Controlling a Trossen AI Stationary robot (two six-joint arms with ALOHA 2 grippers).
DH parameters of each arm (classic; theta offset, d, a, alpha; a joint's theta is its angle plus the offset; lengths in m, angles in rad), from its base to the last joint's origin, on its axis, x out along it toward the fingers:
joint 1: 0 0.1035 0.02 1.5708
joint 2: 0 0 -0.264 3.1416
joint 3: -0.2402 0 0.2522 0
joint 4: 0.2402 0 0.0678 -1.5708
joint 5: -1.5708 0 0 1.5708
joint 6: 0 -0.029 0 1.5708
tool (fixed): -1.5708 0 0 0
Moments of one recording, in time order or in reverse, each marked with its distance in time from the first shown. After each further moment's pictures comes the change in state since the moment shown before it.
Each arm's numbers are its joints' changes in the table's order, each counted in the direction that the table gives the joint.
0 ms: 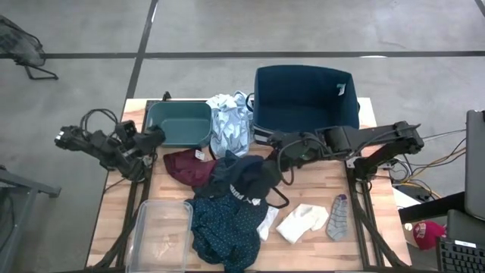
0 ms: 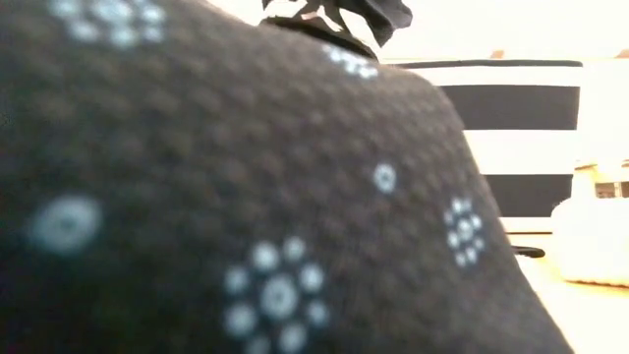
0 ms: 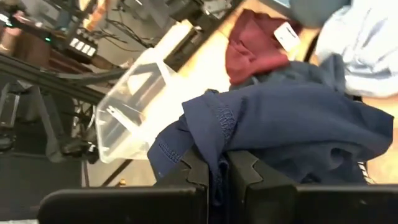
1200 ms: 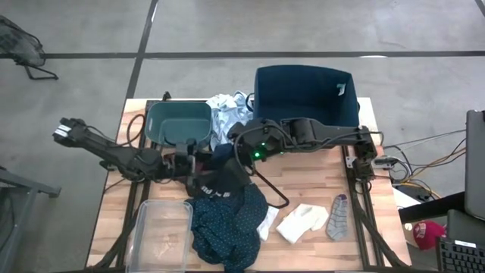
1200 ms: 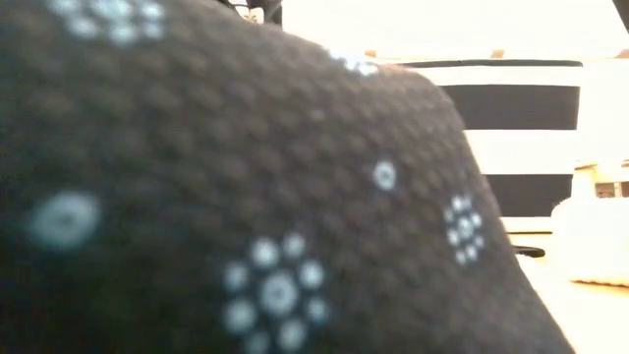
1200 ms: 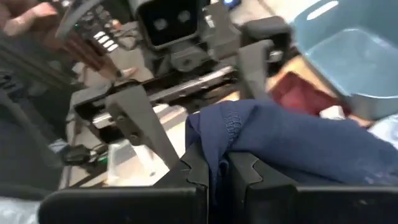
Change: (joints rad) left arm 0.000 -0.571 -0.412 0.377 -0.011 -0.132; right arm -0.057 -0.475 -0.750 0.181 -0.084 0.284
